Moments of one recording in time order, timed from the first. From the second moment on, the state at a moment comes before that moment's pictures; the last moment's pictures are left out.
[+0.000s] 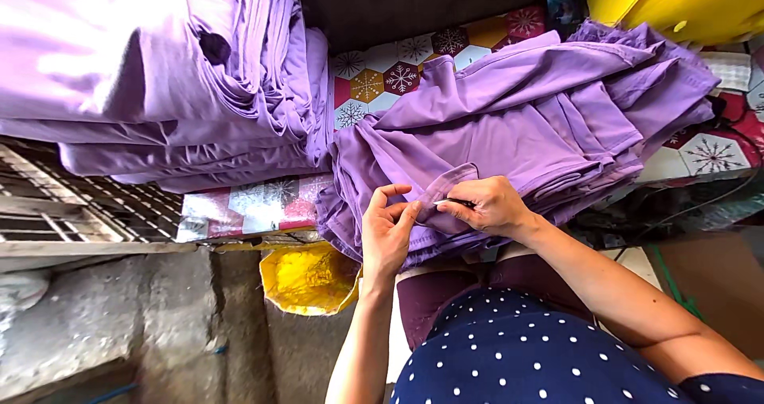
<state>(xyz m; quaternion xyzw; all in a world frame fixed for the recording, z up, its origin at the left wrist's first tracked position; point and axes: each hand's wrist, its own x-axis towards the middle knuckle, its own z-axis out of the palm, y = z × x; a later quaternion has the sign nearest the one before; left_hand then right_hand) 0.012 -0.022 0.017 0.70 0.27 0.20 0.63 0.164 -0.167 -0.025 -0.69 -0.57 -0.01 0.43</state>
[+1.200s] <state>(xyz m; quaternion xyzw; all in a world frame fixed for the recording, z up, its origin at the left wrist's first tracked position) -0.038 -0.044 -0.058 0.30 0.54 0.27 0.74 0.102 -0.220 -0.086 -0.77 -0.56 -0.03 0.29</state>
